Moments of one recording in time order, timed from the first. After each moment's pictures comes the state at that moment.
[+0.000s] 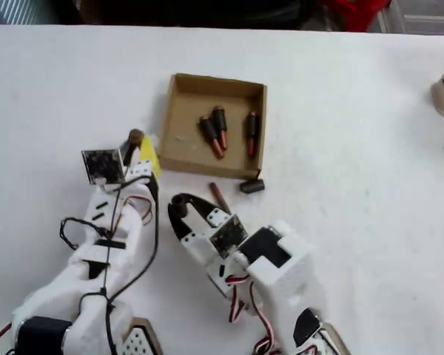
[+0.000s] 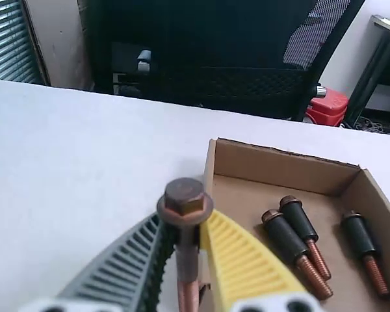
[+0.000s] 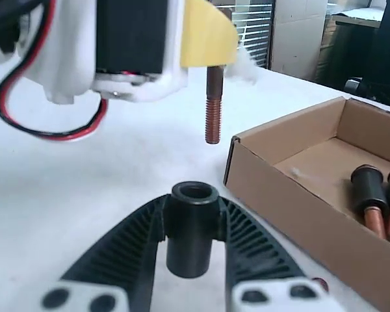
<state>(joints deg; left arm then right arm) 2.0 -25.2 85.6 -41.5 14.7 -44.1 27.2 81.7 -94.0 4.8</state>
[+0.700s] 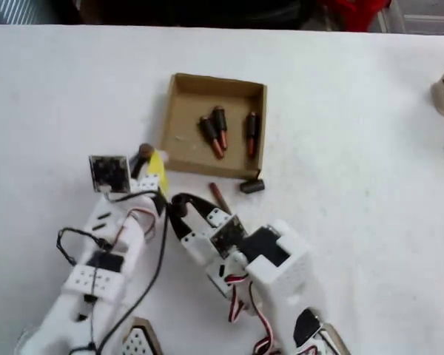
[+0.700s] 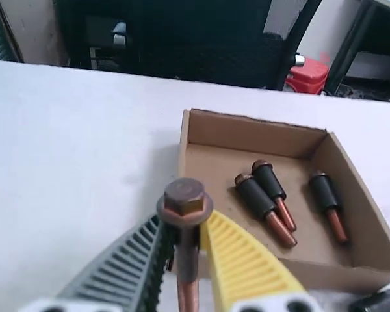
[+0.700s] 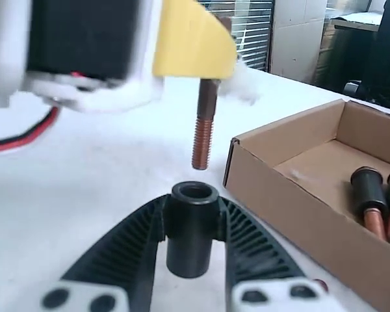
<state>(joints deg) 6.0 -49.8 90.8 -15.9 14.7 -44.1 27.7 81.5 -94.4 4.8</state>
